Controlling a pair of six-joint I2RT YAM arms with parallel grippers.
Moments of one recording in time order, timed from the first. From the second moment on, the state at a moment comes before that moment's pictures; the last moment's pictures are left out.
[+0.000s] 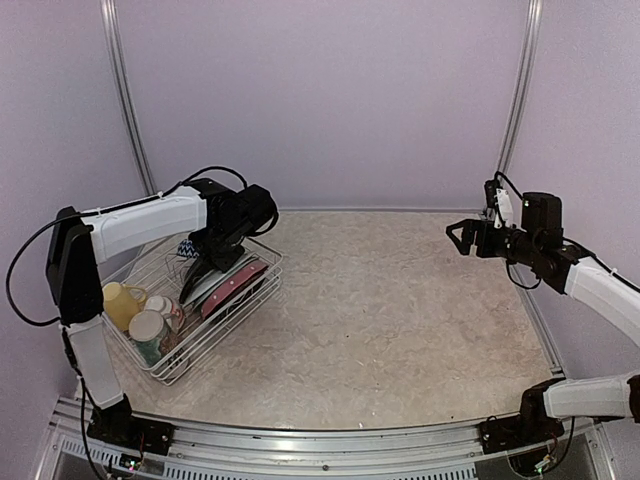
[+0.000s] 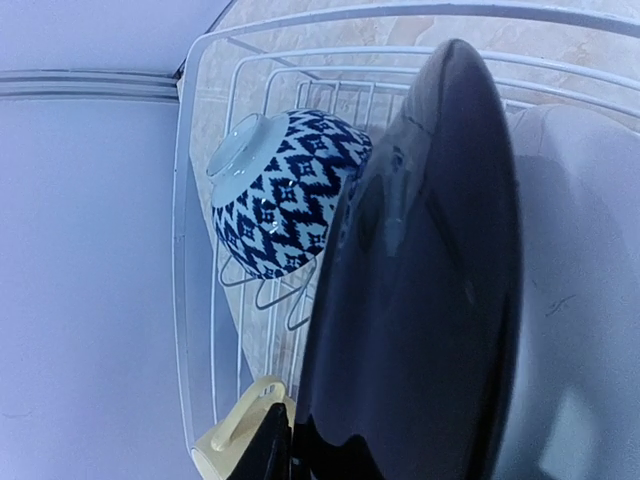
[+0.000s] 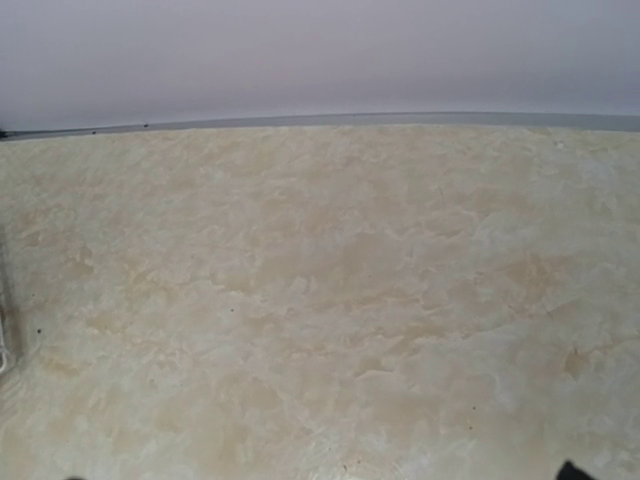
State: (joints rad) left arm -0.69 1.87 1.62 -1.17 -0.78 -0.11; right arm 0.20 1.08 0.80 -0.10 -0.25 0.18
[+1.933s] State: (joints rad) left arm -0.87 1.80 1.91 -1.38 -1.10 -0.35; right arm 0.24 1.13 0.77 -0.05 -0.26 0.23
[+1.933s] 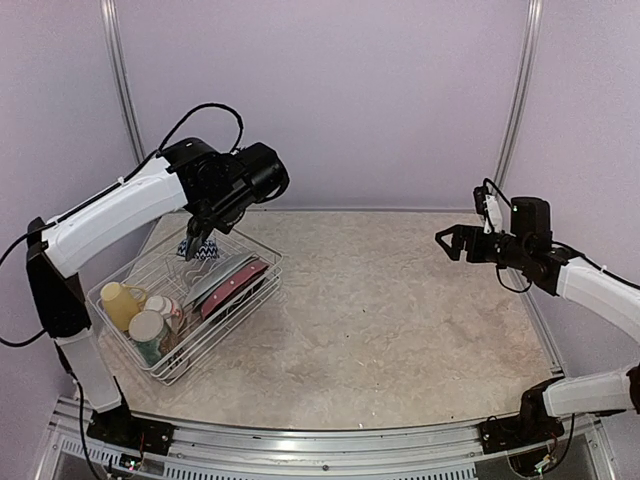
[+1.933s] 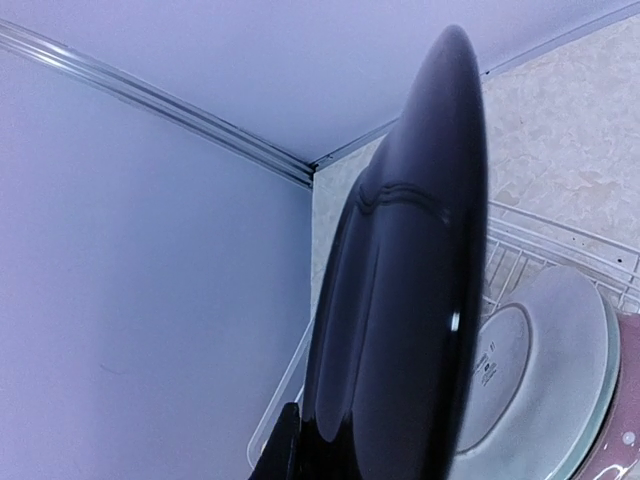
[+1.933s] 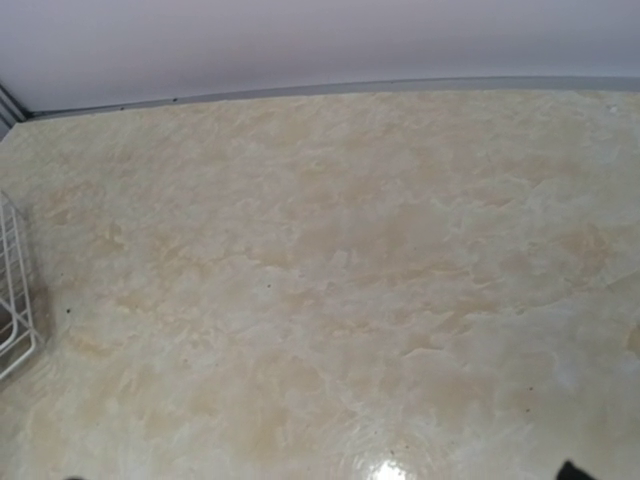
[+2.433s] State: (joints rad) left arm -0.73 1.42 1.83 -1.09 -0.45 -0.24; right arm 0.33 1.18 0.80 -0.04 -0.26 0.26
